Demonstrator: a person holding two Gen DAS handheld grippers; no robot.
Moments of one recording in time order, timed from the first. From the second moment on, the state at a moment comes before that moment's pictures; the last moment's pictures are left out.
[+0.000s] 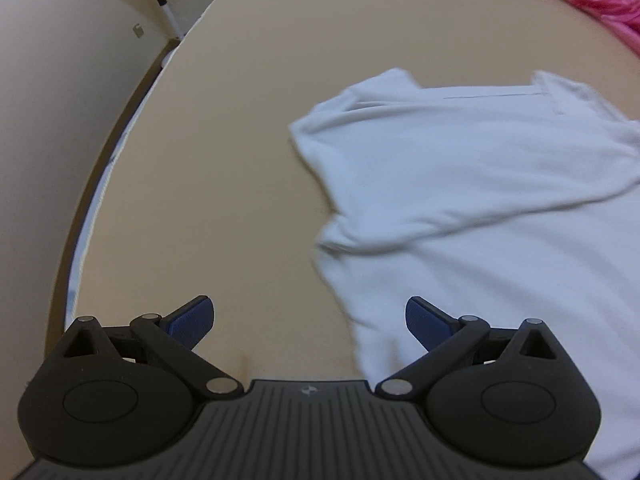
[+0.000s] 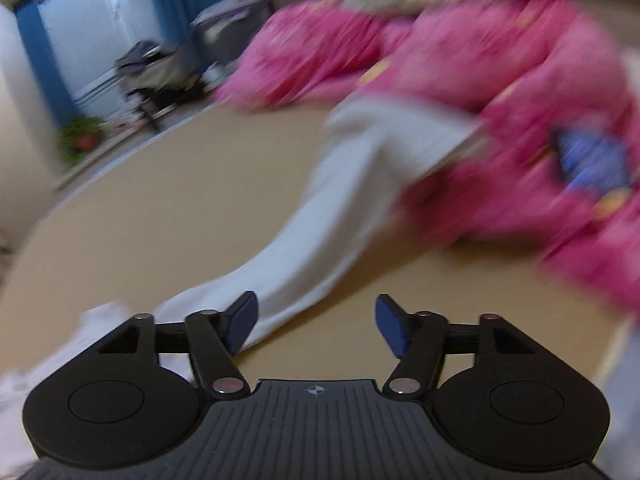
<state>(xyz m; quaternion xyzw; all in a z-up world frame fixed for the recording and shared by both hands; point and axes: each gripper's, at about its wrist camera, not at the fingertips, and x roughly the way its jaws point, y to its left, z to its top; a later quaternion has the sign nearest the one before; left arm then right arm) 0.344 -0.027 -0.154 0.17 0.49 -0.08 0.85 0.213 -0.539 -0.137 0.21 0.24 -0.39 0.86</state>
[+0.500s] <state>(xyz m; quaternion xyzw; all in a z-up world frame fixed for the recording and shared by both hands) 0.283 -0.092 -0.127 0.19 0.50 -0.09 0.84 0.251 -0.604 -0.149 -0.15 0.31 -0.40 0.85</state>
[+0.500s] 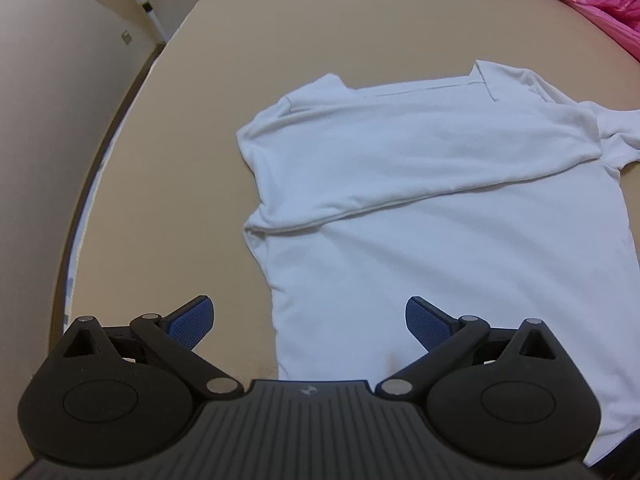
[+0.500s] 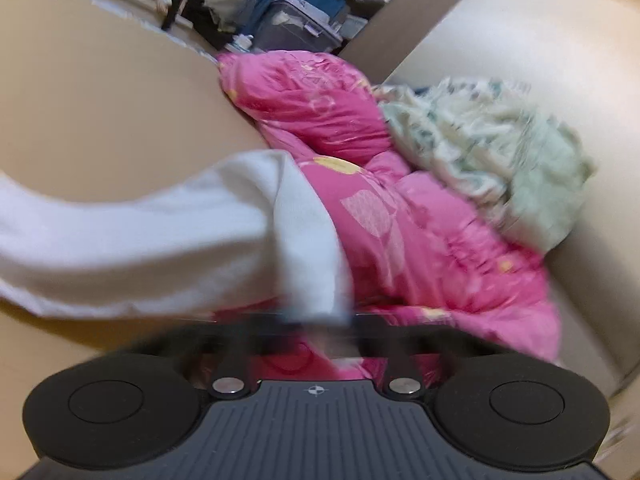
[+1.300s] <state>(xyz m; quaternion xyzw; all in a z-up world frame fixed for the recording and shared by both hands) 0.262 -0.040 -0.111 0.13 0.53 -0.08 0.83 0.198 -0.661 0.020 0.32 0.29 -0.37 0.82</state>
